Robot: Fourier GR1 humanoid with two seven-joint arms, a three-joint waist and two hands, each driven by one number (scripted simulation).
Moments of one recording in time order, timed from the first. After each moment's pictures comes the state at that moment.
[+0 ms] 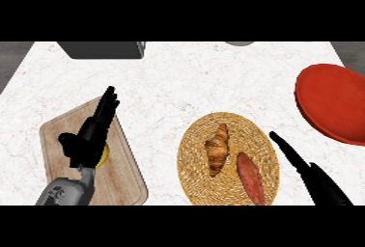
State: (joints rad) left arm -0.15 0.21 -0.23 -1.51 0.12 0.24 0.03; right arm 0.16 -0.46 0.33 -2.06 0.19 0.04 0.50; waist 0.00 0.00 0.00
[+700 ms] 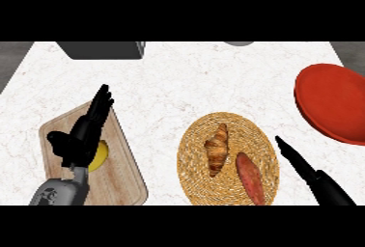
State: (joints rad) left arm -0.14 0.19 -0.15 -1.54 0.08 0.16 0.06; right arm 0.26 -0.36 0.22 -2.05 0.10 0.15 0.33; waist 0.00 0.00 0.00
